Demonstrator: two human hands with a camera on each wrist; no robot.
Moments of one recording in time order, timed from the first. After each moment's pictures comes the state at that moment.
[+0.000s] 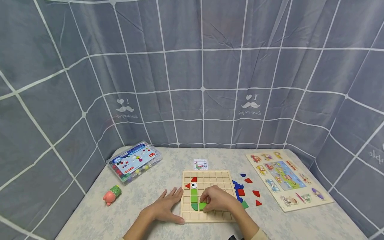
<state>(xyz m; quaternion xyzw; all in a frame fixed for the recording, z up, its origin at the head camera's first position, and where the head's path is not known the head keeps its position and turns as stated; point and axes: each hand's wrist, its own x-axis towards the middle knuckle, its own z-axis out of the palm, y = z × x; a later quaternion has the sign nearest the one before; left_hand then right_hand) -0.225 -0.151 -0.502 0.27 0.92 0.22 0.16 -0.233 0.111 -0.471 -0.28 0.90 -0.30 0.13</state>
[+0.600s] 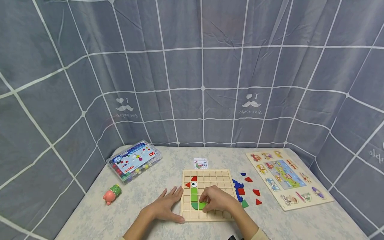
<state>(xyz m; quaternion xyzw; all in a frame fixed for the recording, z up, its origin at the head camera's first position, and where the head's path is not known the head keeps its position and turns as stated) -0.226 -0.154 -0.504 0.28 0.92 0.22 0.15 -0.232 0.106 -0.474 -0.27 0.91 -0.29 0.14</state>
